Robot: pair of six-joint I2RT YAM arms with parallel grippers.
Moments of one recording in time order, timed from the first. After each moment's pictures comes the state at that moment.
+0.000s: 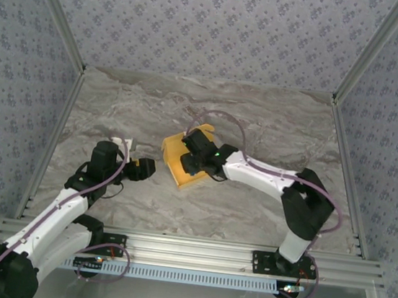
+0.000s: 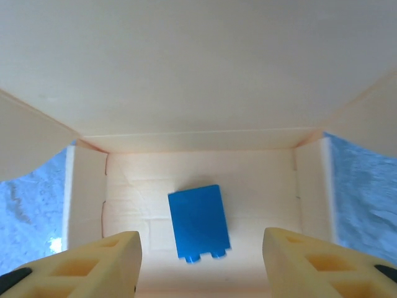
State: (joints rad) left arm -0.34 0.78 0.42 -0.26 0.29 -0.47; right arm 0.91 1.71 1.22 -0.47 0.21 0.33
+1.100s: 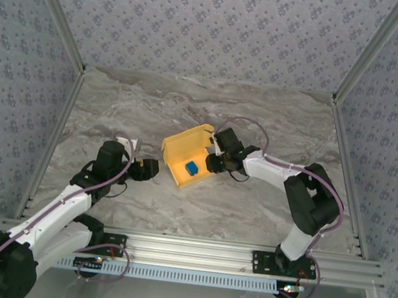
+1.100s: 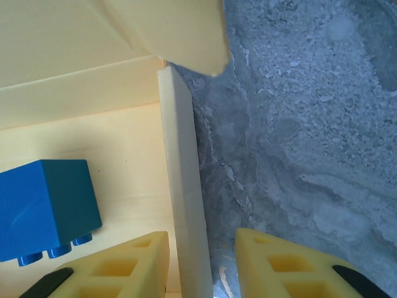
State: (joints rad) left arm -0.39 0.84 0.42 -0.22 0.25 -0.47; right arm 0.66 1.72 1.02 -0.31 -0.02 0.26
